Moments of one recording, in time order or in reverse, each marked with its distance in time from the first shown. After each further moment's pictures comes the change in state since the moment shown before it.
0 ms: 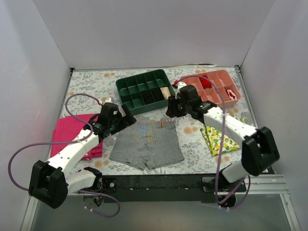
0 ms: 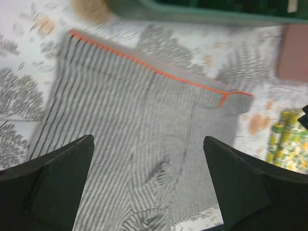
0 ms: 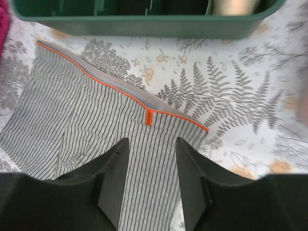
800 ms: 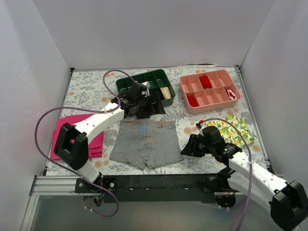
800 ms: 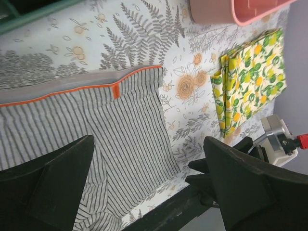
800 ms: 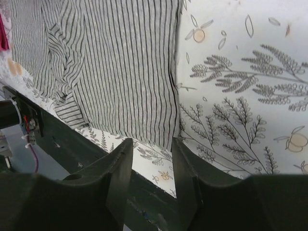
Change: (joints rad) left arm -0.161 0.431 0.511 -0.048 0.265 0.106; right arm -0.026 -0.755 -0.755 -0.028 -0.185 0.372
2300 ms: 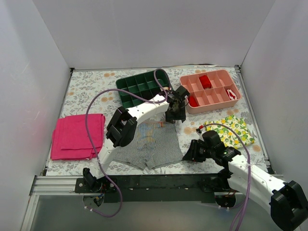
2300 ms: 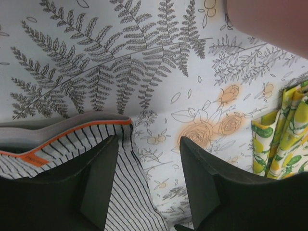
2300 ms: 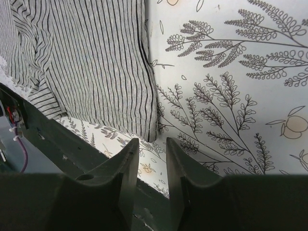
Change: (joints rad) left arm -0.269 0.763 0.833 -0.460 -0.257 -0.092; right arm 0.000 -0.034 -0.106 0.014 -0.031 0.015
